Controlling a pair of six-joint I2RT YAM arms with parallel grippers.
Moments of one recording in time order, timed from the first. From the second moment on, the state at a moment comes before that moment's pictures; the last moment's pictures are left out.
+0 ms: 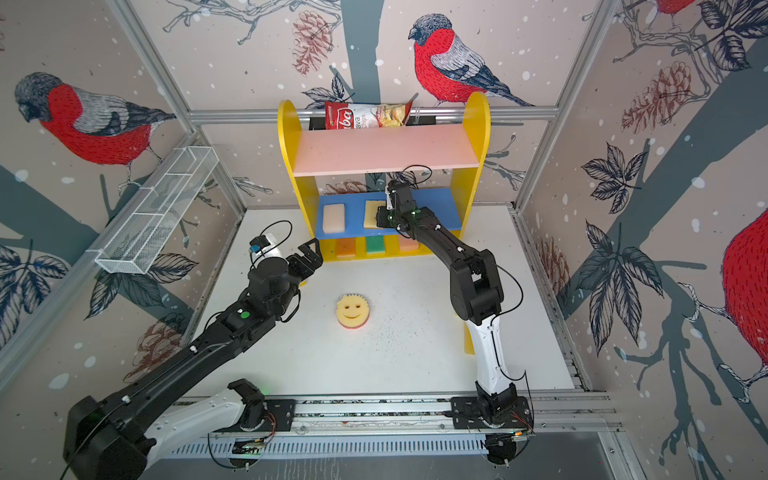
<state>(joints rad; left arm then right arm) -0.58 0.99 0.75 -0.01 -0.45 -0.84 0.53 2.19 1.93 -0.40 -0.13 0.34</state>
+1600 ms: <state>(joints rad) -0.58 1.05 0.74 -0.01 -0.44 -0.86 0.53 2.18 1.97 -0.46 -0.14 0.27</state>
